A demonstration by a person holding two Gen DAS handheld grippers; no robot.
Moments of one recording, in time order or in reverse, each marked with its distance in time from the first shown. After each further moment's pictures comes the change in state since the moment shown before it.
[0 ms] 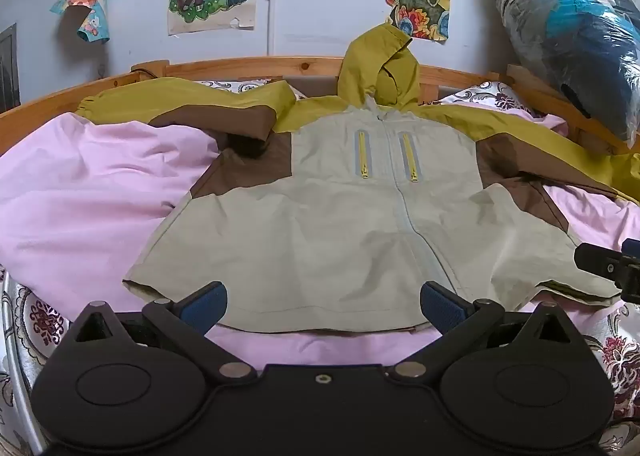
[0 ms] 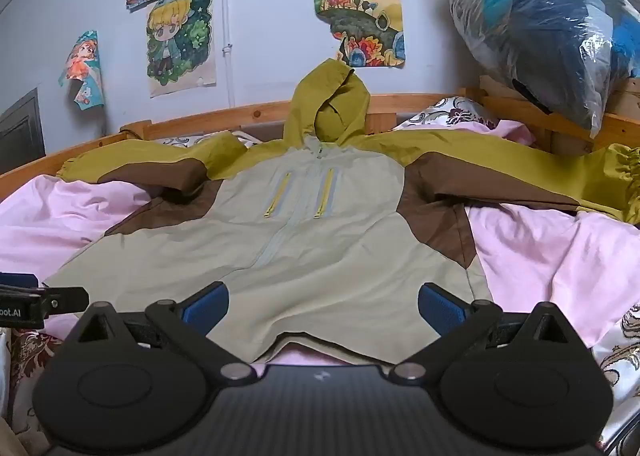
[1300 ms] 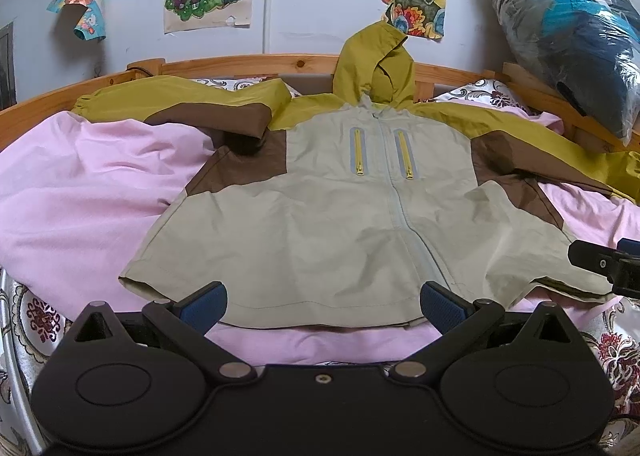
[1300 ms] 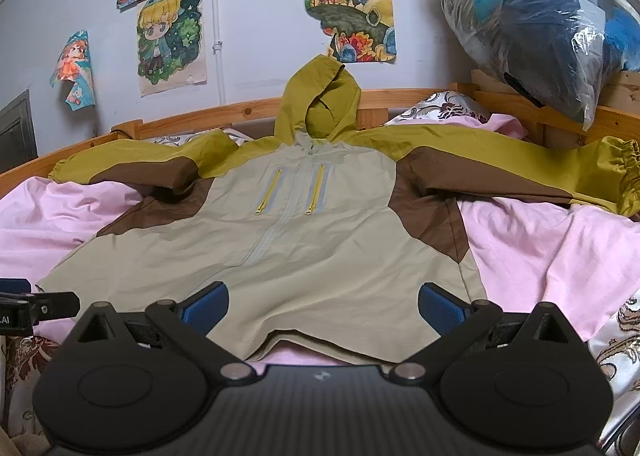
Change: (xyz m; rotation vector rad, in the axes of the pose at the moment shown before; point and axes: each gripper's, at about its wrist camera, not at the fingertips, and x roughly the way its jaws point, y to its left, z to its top) left arm -0.001 -0.001 -0.001 -0.002 0.010 -0.006; right arm 0.003 -0.005 -0.004 0.006 0.014 -0.003
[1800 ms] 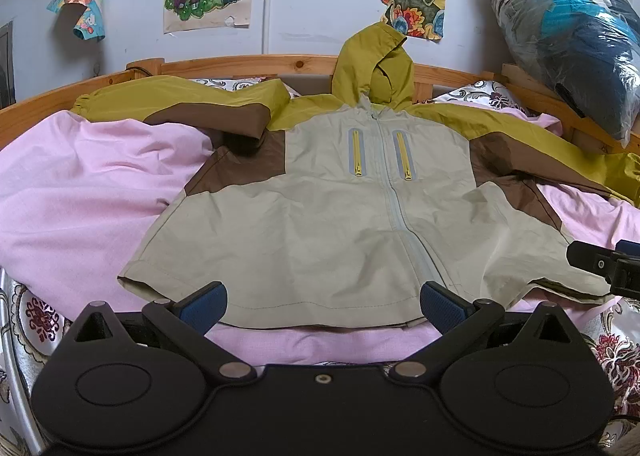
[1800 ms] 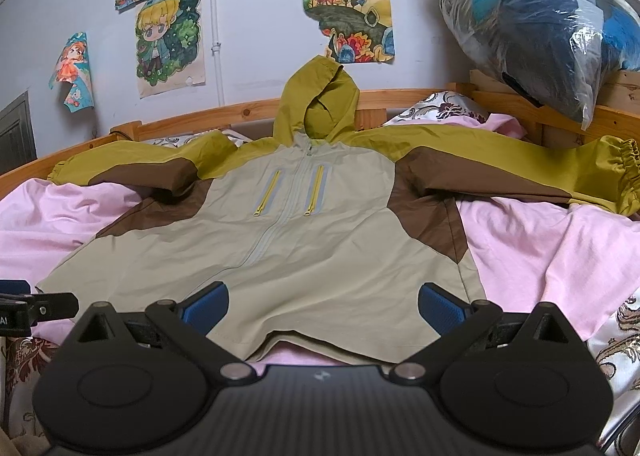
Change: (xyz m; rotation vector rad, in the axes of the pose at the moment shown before) left arm -0.001 0.000 0.000 -0.001 -0.001 0.000; right arm 0.000 -0.001 0.000 0.003 0.000 -0.001
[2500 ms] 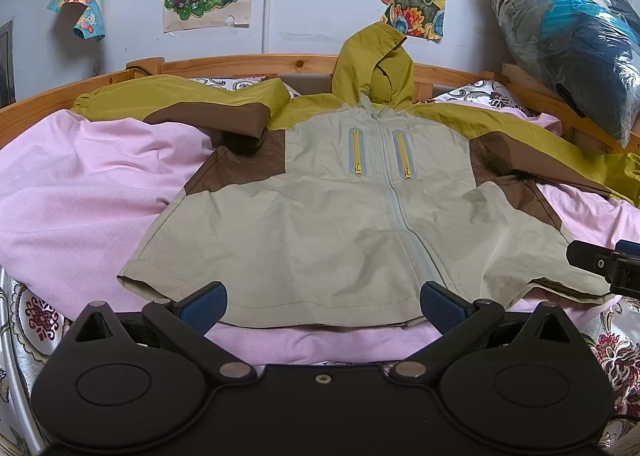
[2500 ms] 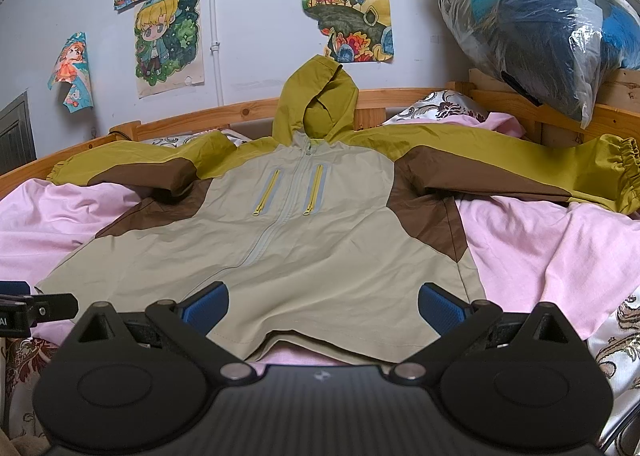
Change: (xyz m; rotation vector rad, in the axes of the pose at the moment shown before) left arm 0.000 -0.001 0.000 0.001 0.000 -0.001; right arm 0.001 0.000 -0.001 0.003 0.001 0.000
